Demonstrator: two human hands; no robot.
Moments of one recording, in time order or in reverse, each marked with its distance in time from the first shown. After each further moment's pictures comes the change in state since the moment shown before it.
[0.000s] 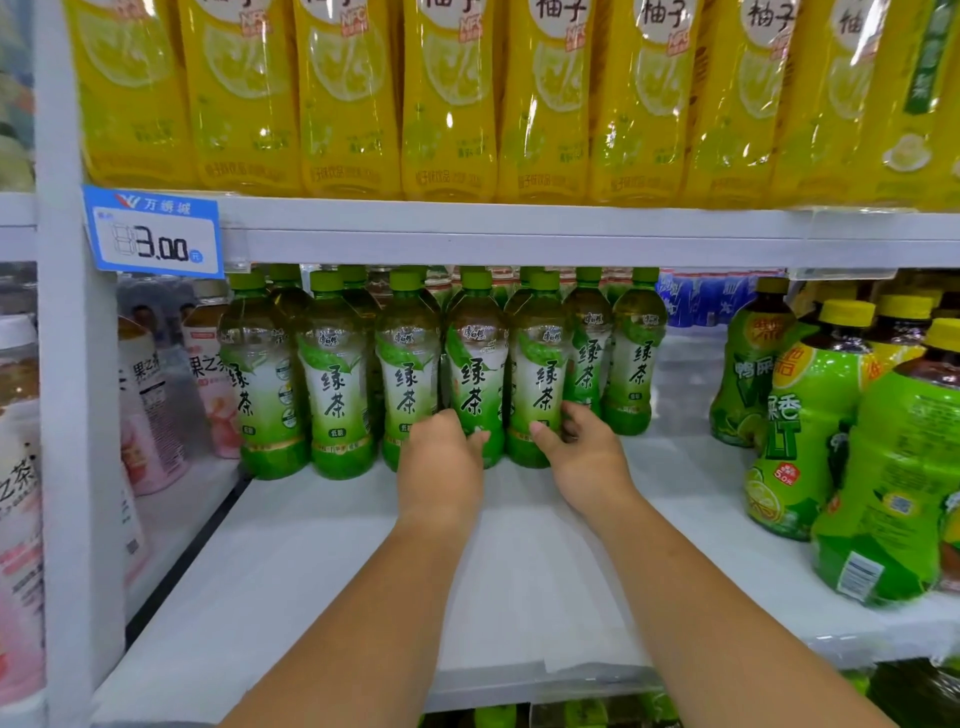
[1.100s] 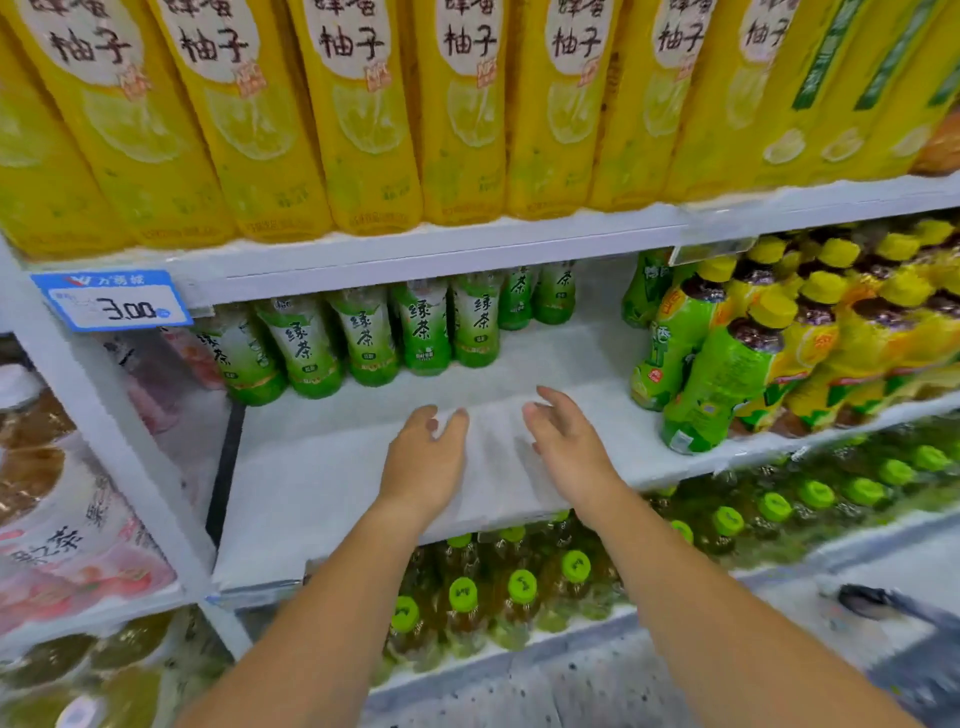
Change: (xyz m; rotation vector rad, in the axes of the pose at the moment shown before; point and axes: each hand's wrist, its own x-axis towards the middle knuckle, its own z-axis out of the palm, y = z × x) left_hand -0.075 0.053 -0.100 -0.339 -0.630 -0.487; right_hand -0.123 -0.093 -0.070 0.017 -0.098 0.491
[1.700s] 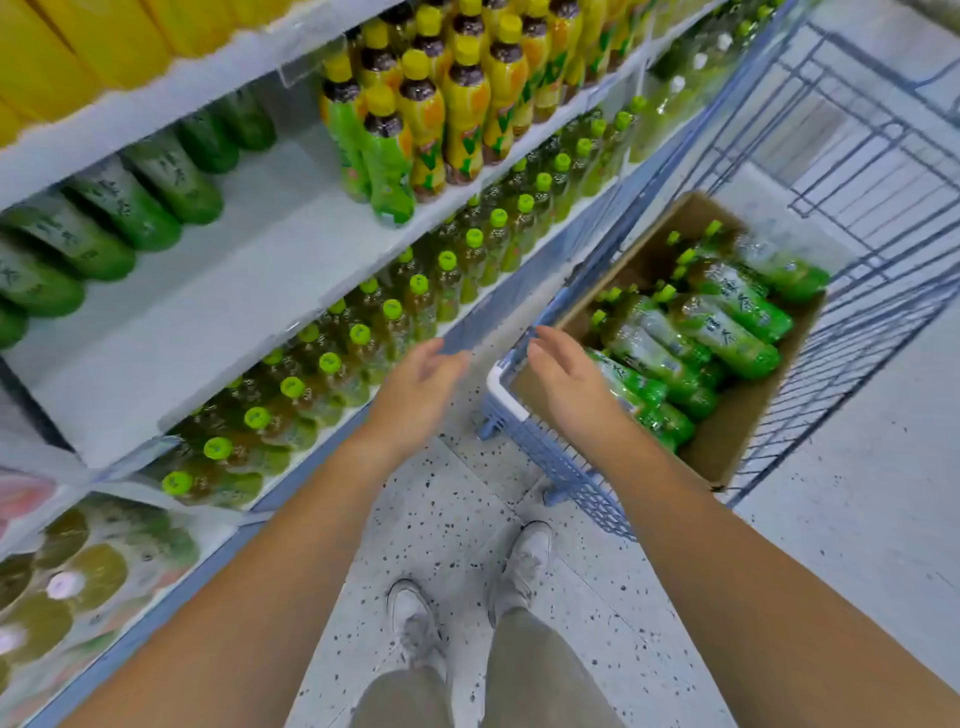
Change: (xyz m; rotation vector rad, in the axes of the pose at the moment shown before) left_hand -0.278 0.087 0.040 0.157 -0.782 -0.038; right_hand -0.338 -0.035 -0.164 0.028 0.432 0.408
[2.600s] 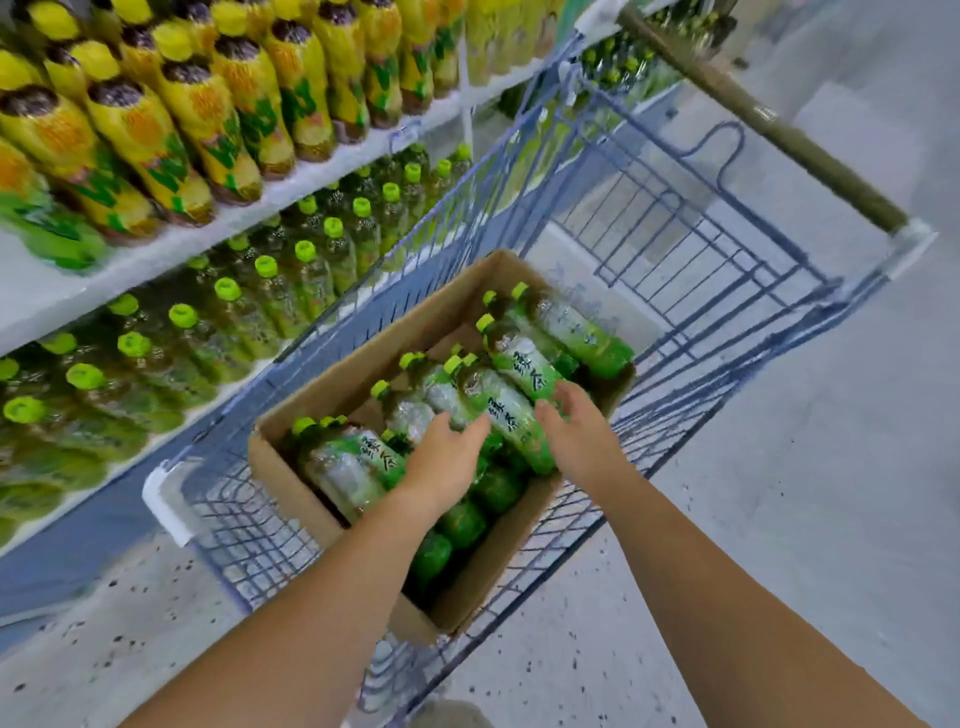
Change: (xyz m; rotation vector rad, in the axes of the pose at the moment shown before) left_hand 0.119 0.083 0.381 -0.039 -0.165 -0.213; right_hand 0.132 0.114 -0.349 -0.346 0.113 0.127
